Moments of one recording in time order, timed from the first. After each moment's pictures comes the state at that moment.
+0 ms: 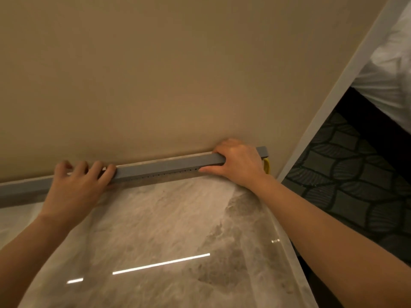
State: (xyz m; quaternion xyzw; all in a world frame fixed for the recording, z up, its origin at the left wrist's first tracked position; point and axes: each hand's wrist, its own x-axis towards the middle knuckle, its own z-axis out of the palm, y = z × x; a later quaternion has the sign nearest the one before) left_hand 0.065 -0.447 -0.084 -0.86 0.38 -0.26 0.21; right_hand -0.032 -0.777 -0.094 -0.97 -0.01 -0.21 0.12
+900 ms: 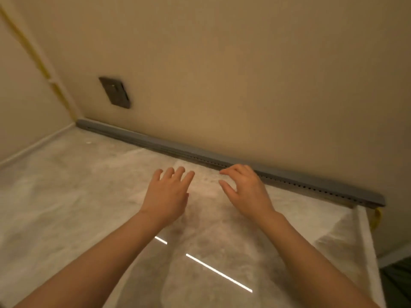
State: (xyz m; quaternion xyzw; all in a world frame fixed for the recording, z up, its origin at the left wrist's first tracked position) left_hand -0.060 -0.391 -0.048 -0.98 0.12 -0.10 0.12; right_hand -0.030 -0.589 -0.065 -0.91 -0.23 -0.18 0.29
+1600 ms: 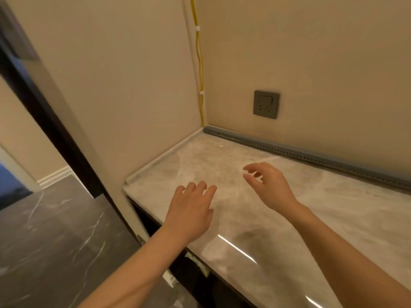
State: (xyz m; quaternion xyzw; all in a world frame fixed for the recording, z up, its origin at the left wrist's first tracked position) left_hand -0.201 -0.043 -0.013 -0.99 0.05 -0.10 0.05; right_hand -0.093 -0.228 -0.018 -0.89 -0.24 -0.11 0.38
